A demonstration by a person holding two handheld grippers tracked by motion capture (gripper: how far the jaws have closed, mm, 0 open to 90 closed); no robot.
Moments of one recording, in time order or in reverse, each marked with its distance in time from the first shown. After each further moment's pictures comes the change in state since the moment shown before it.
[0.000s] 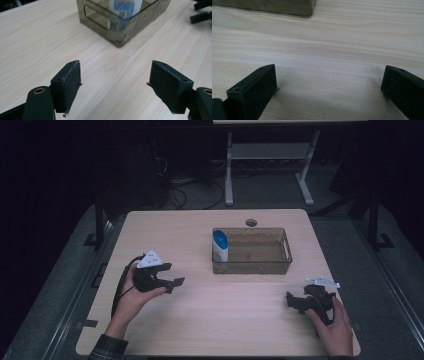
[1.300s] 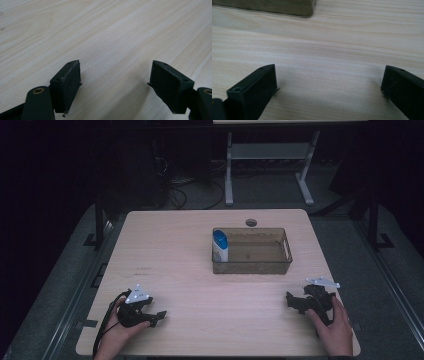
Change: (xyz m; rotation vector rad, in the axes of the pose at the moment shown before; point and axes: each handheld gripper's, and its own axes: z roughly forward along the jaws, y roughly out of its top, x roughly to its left) left arm -0.012 -0.100 -0.019 0.167 0.079 -0.078; right arm 0.000 0.000 0.000 0.000 0.001 0.002
